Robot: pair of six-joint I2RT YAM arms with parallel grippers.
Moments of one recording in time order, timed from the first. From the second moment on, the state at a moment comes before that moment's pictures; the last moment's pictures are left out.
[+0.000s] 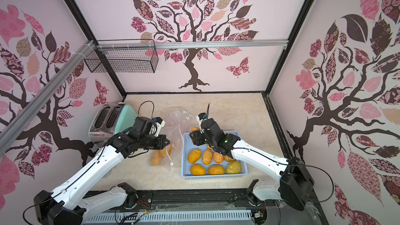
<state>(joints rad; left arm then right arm) -0.52 1.08 0.98 -0.83 0.27 -0.42 0.81 1.27 0.92 -0.18 -0.03 0.51</state>
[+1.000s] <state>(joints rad) -0.52 1.08 0.98 -0.83 0.27 -0.42 0.87 1.48 0.86 0.22 -0.35 0.80</state>
